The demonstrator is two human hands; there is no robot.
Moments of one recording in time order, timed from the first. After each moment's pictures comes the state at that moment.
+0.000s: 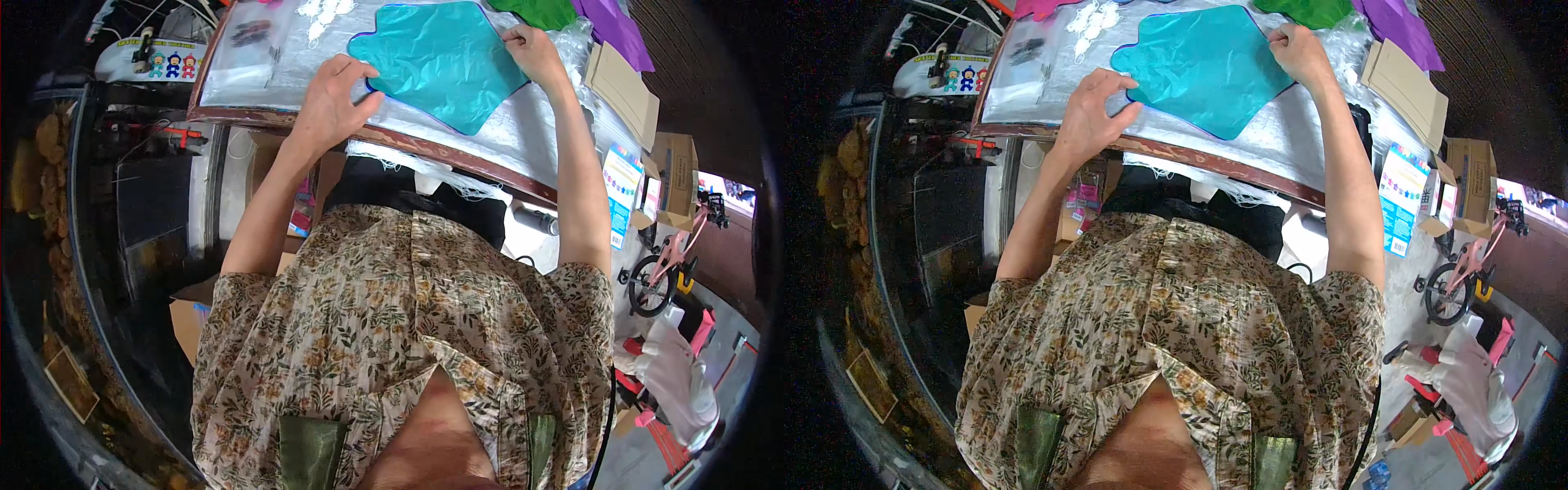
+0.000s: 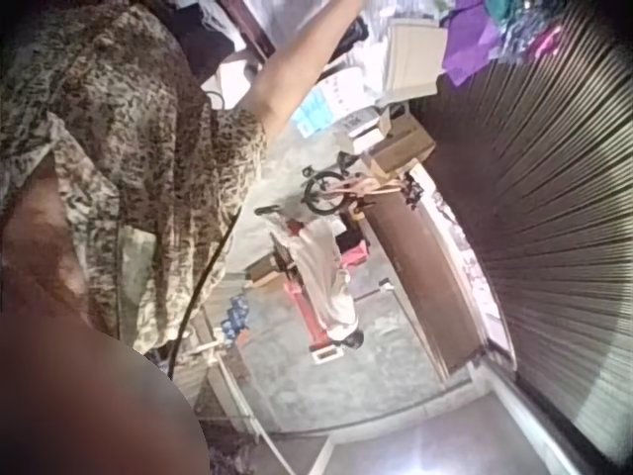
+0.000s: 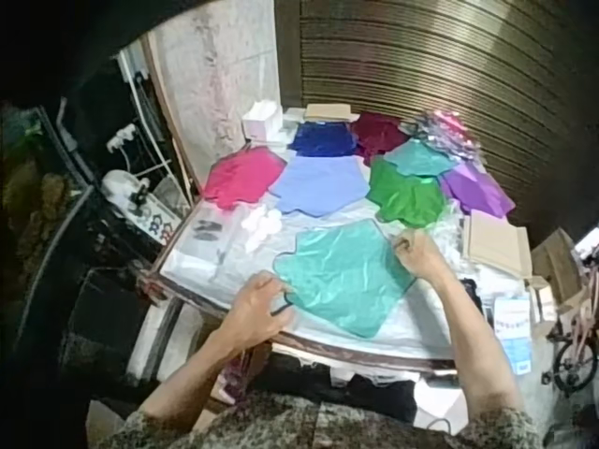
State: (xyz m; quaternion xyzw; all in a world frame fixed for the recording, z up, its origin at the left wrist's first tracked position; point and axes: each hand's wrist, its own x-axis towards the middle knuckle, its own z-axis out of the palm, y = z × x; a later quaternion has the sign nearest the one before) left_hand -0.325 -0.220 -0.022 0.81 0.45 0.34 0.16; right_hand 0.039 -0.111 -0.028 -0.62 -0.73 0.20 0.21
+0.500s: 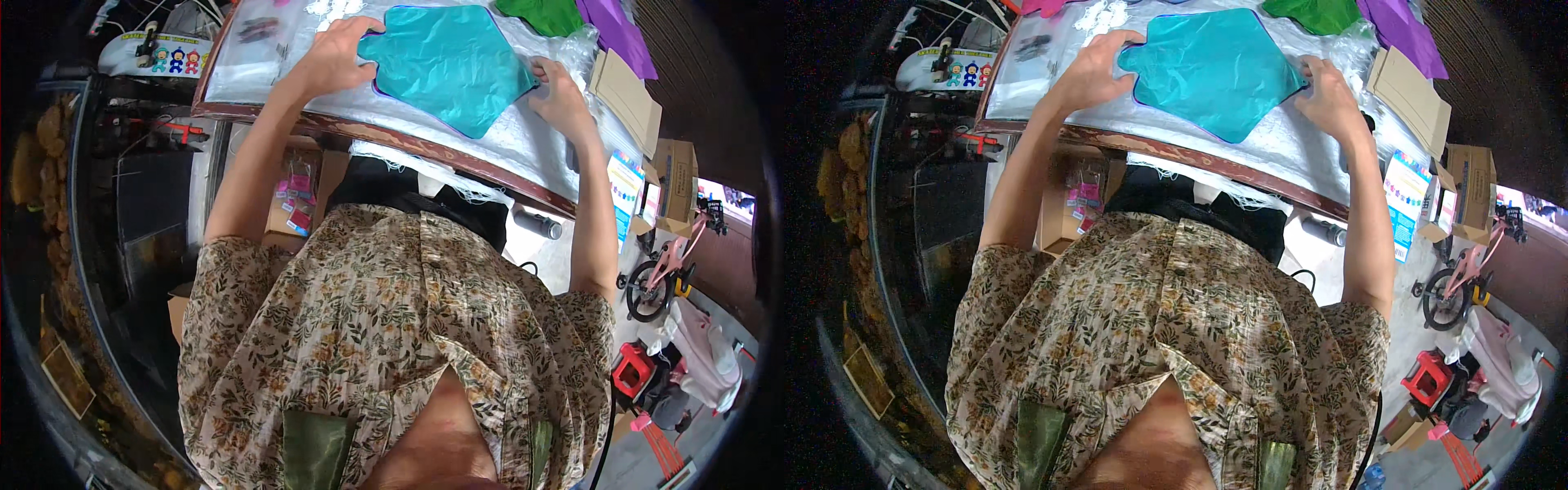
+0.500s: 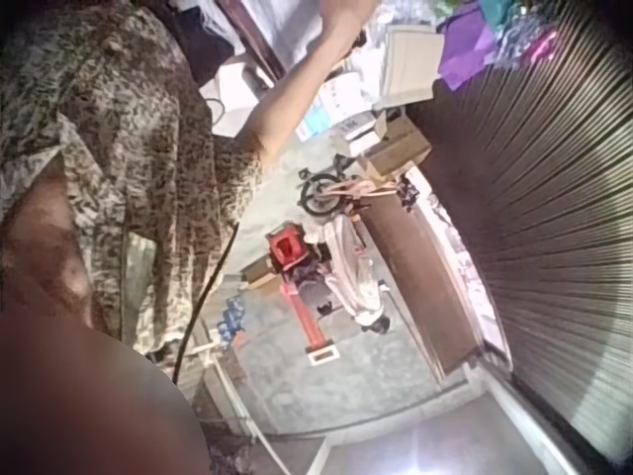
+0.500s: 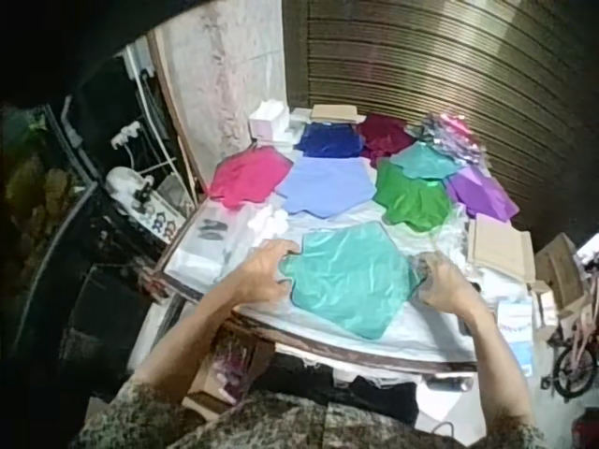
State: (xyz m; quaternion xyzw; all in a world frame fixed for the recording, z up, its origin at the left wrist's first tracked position) left_hand -0.347 -0.155 -0.018 0.87 0.40 0.28 0.12; right_hand 0.059 -0.186 -0.005 -0.57 -0.79 0.15 0.15
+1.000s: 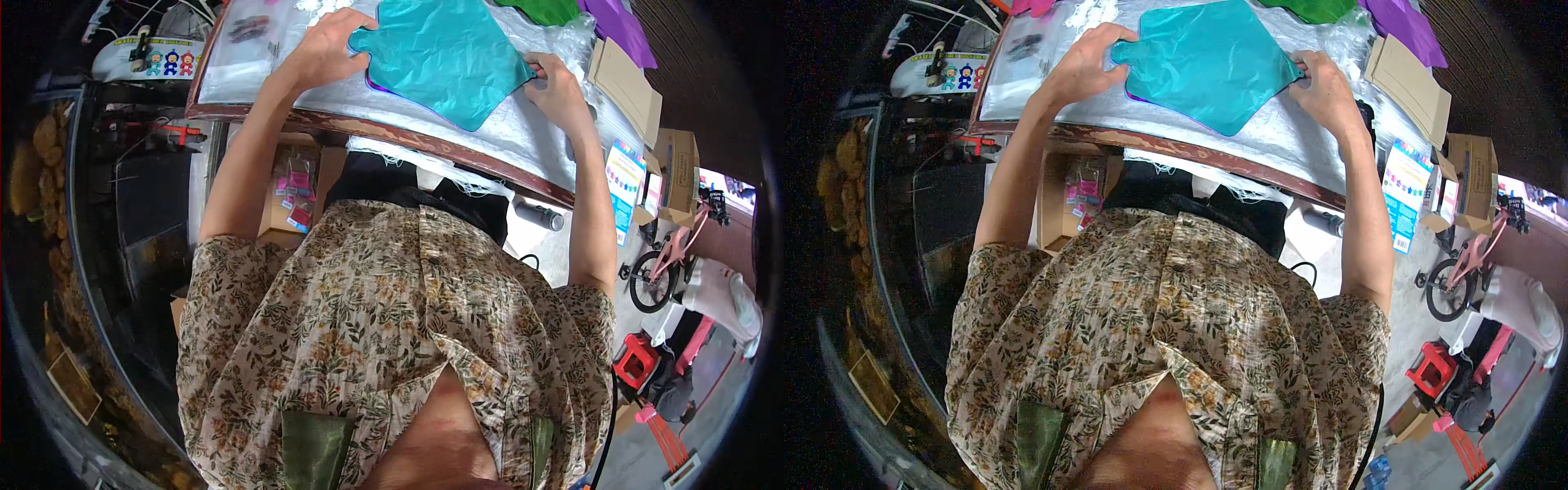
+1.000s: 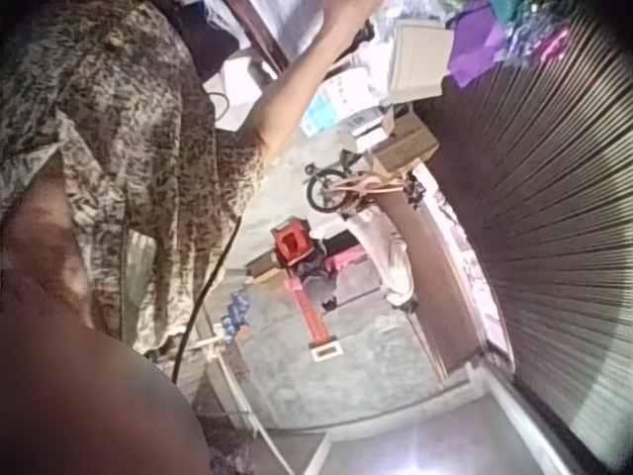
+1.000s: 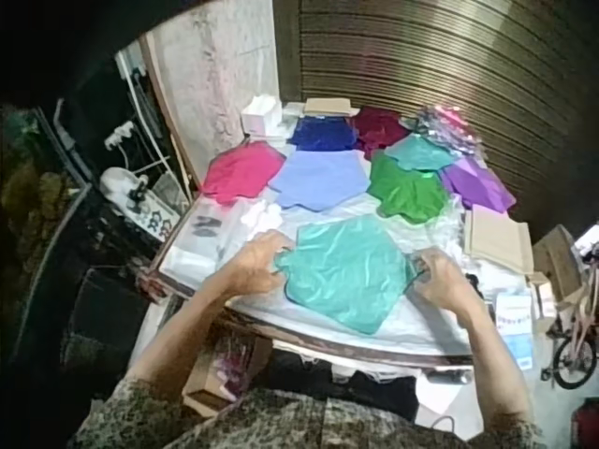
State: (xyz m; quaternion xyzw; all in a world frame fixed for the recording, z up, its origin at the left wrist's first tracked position) left_hand -0.353 -0.142 -0.013 0.89 0.38 0.19 0.13; right_hand 0.052 -0.195 -0.004 -0.59 -0.76 0.17 0.20
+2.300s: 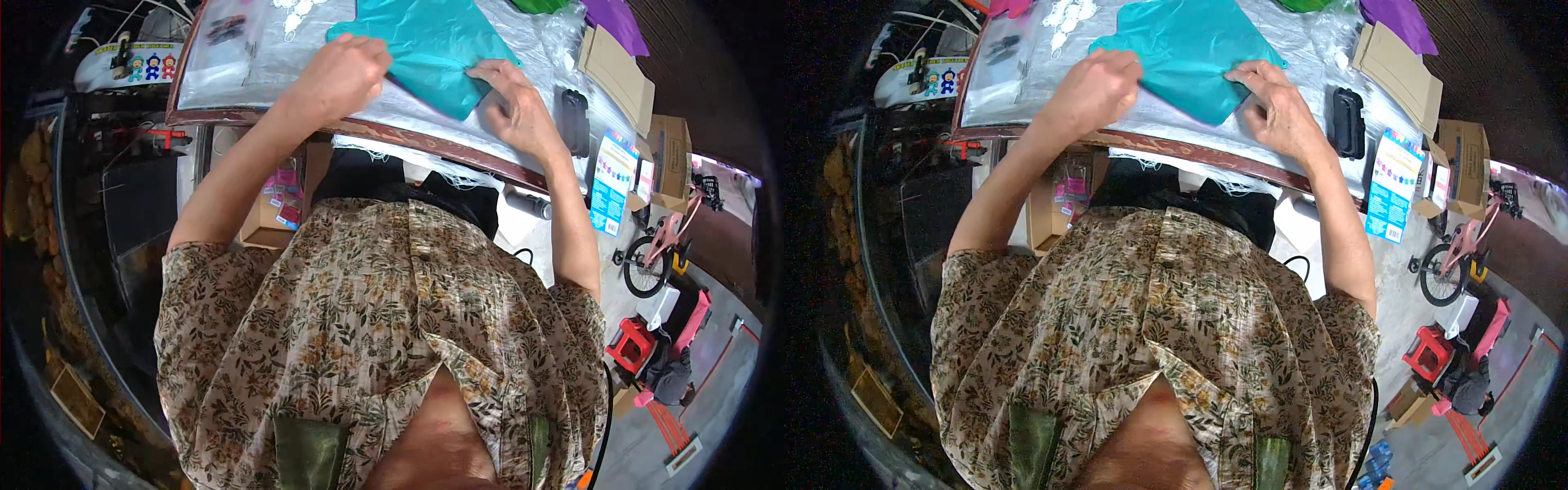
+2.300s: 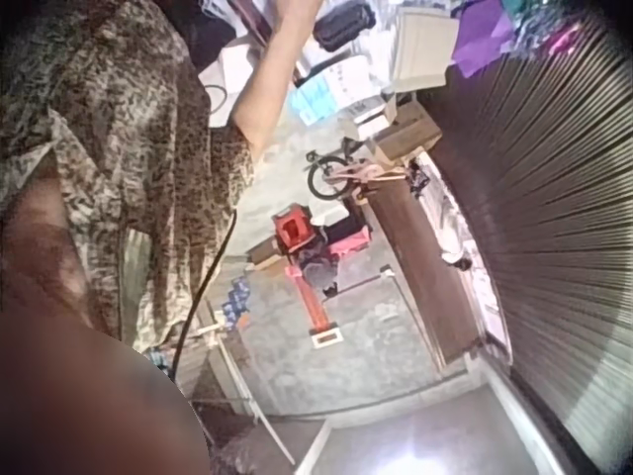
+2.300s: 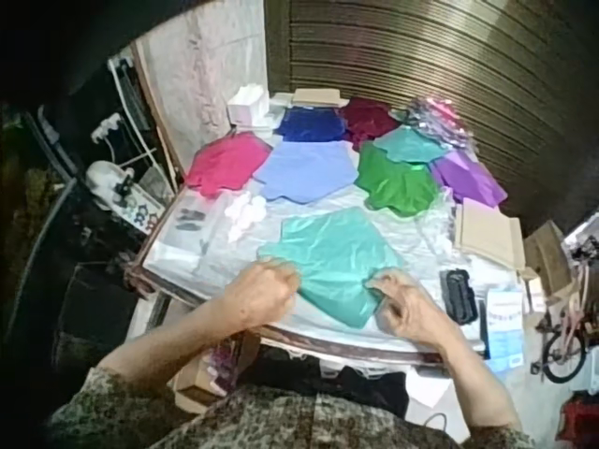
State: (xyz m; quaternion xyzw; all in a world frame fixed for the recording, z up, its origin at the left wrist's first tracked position) left_hand -0.303 -0.193 0.003 0.94 0.33 0.11 0.01; right_hand 0.005 -0.247 0.008 -0.48 -0.83 0.20 0.23
